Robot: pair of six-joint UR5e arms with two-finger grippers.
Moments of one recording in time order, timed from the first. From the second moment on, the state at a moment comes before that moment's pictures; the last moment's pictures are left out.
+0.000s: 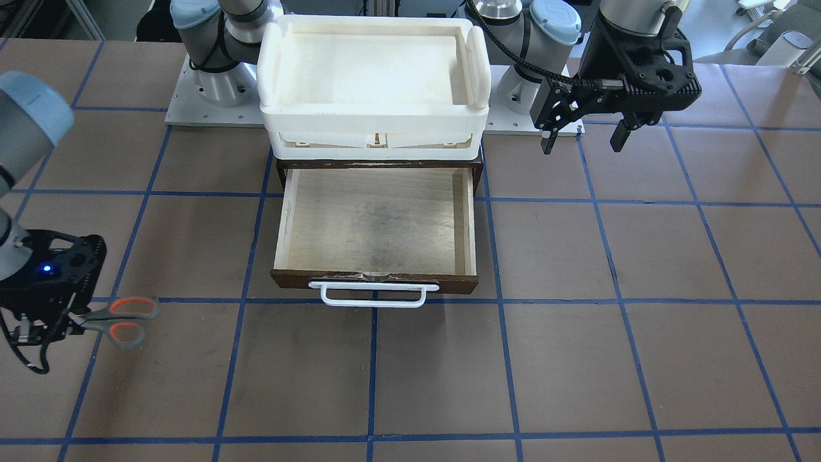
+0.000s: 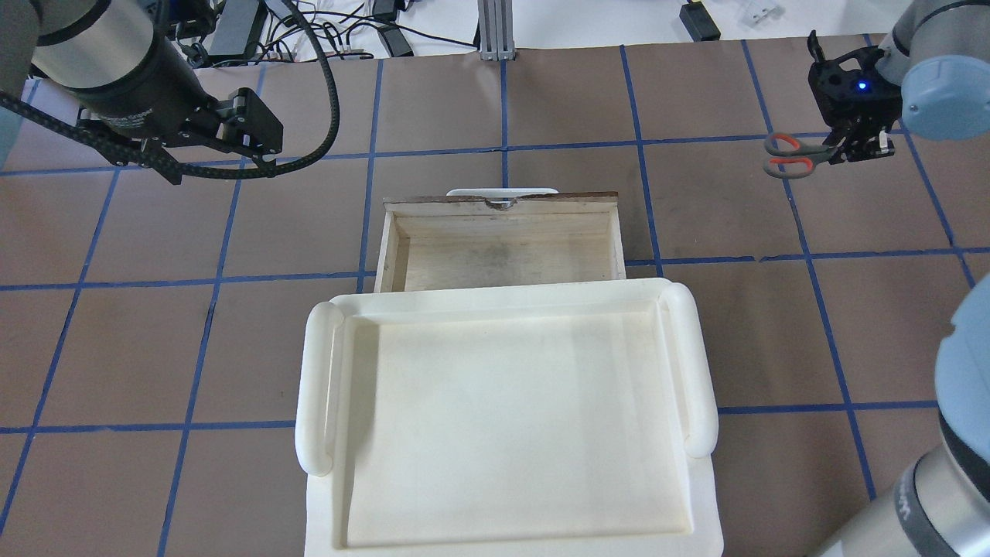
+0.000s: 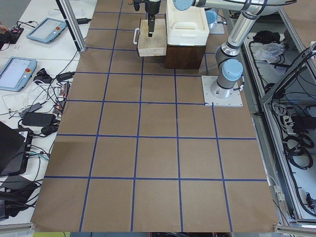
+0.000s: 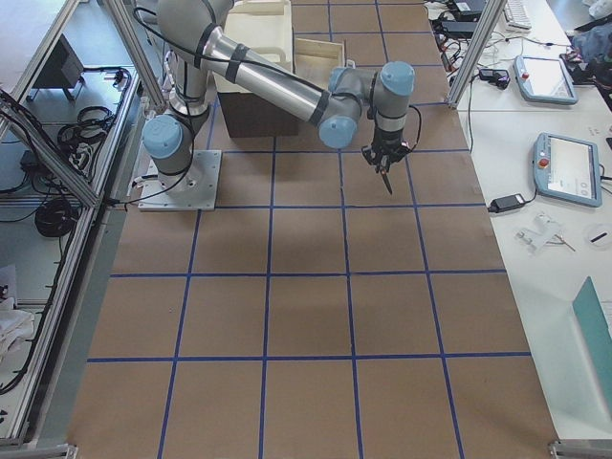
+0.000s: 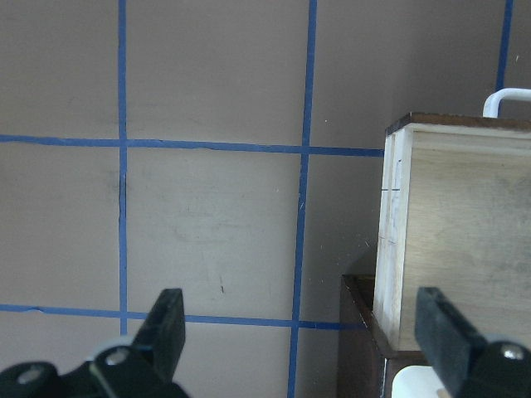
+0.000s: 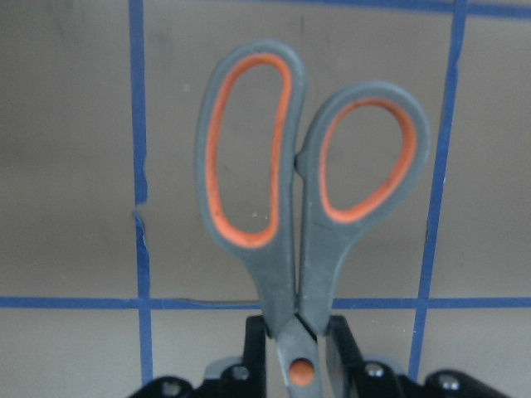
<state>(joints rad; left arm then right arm) -1.55 -1.49 -1.58 -1.53 1.60 -0.03 1.35 -1.23 1.55 -1.99 -1.61 -1.82</state>
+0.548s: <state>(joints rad) -1.55 -1.50 -1.58 -1.53 1.60 -0.04 1.68 -1.31 1.55 -1.88 -1.61 -1.28</state>
